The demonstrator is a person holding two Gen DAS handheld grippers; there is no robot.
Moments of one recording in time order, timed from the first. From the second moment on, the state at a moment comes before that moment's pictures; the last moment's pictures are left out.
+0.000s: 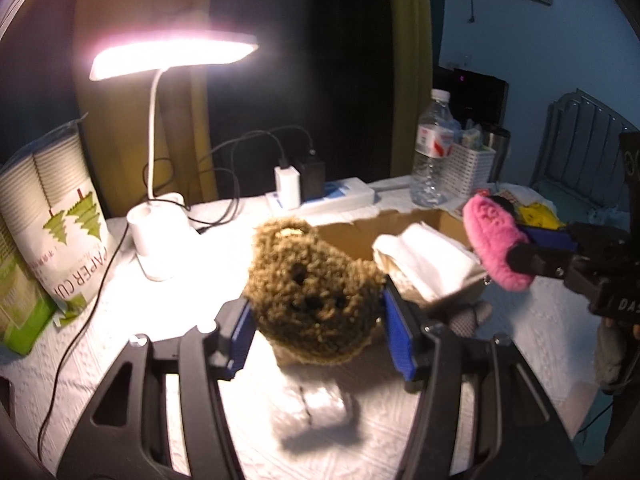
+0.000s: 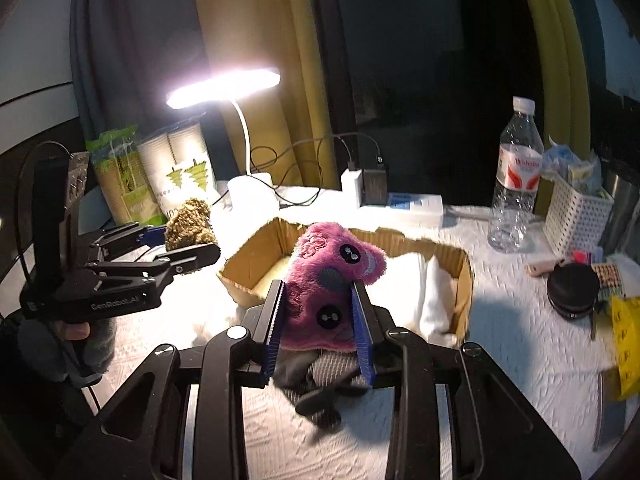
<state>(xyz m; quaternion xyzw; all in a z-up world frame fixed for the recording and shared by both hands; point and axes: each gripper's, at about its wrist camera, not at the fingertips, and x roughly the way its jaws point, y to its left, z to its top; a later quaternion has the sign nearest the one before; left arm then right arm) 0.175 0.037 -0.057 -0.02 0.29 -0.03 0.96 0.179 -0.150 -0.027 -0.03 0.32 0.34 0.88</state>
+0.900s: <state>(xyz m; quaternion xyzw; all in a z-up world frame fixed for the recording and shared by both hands) 0.235 0.044 -0.111 -0.02 0.35 -0.05 0.94 0.242 -0.088 -0.069 -0.04 0.36 0.37 0.86</state>
